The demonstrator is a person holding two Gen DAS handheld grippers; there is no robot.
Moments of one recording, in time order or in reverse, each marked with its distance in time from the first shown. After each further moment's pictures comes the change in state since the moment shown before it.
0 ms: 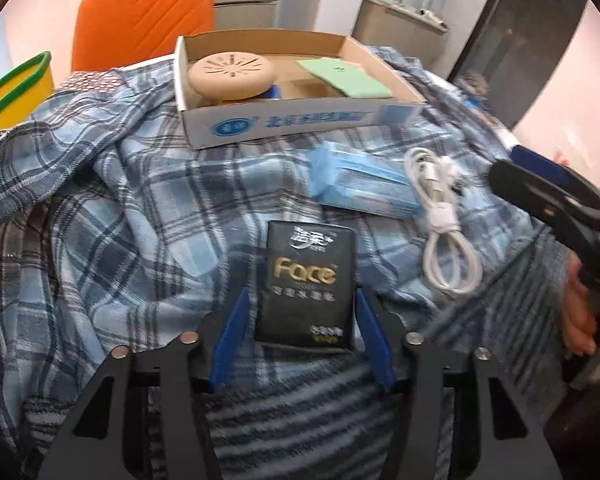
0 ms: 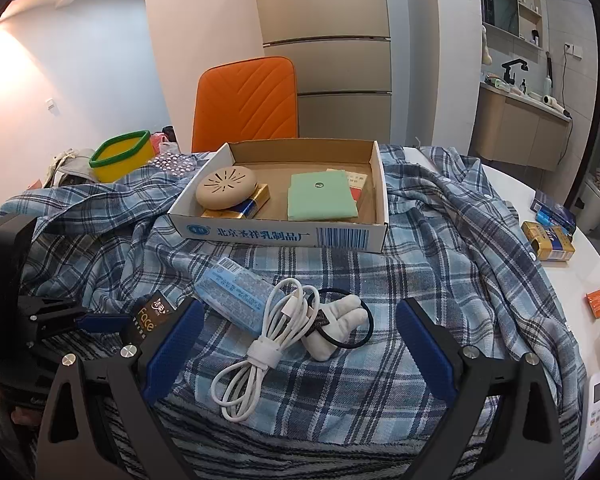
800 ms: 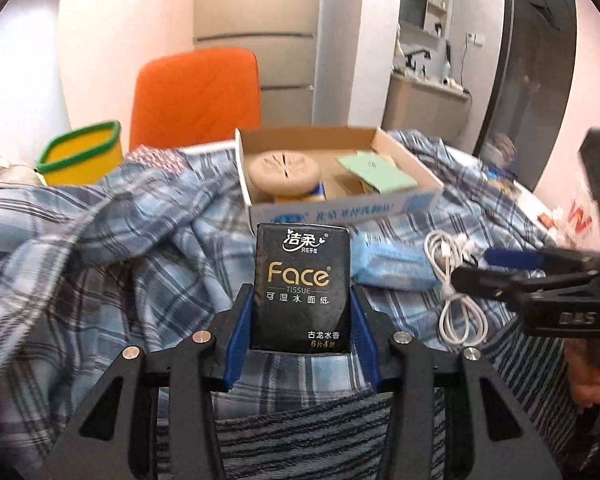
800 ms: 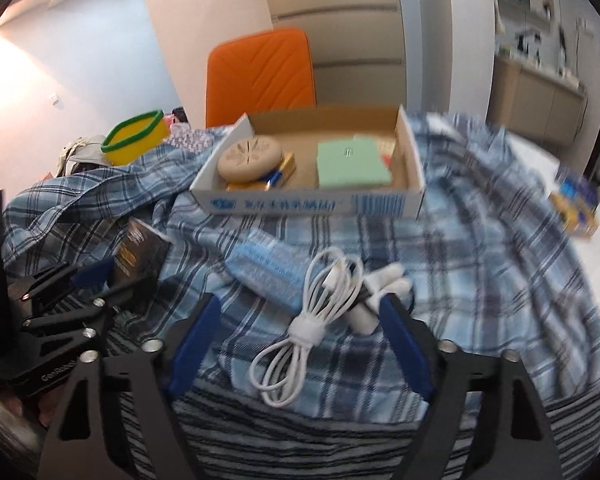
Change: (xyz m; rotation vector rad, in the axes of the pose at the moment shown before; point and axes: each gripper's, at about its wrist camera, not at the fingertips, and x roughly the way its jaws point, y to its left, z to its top) left arm -0.052 0.000 -0.009 -0.019 -0.350 0.156; right arm 0.019 0.012 -0.006 0.073 0.152 0.093
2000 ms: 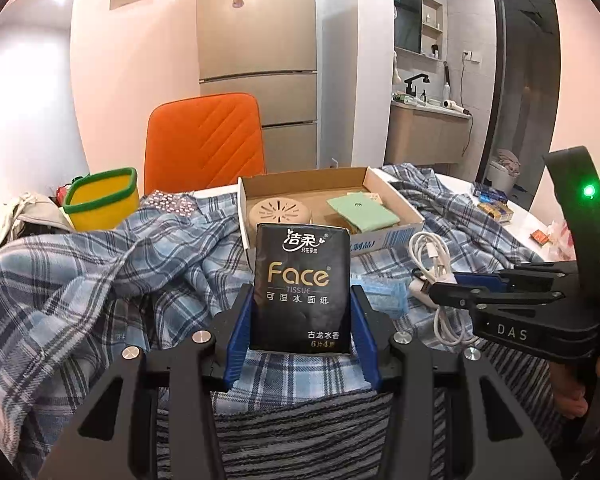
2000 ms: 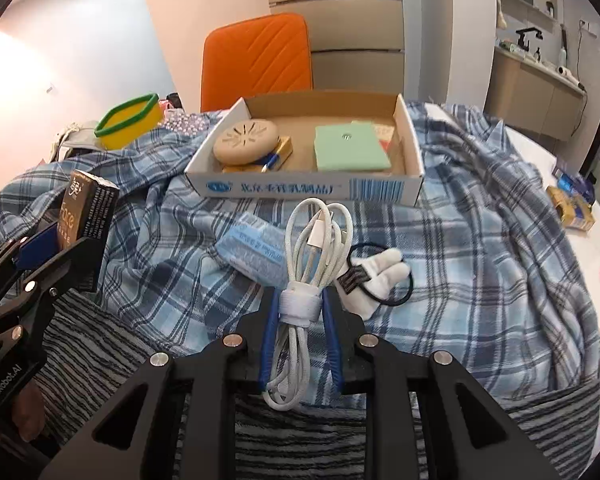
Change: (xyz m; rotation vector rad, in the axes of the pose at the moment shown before) left arm -0.043 -0.031 0.011 0.033 -0.109 0.056; right arm -0.011 0.007 -0.002 -0.053 -0.009 -0.060
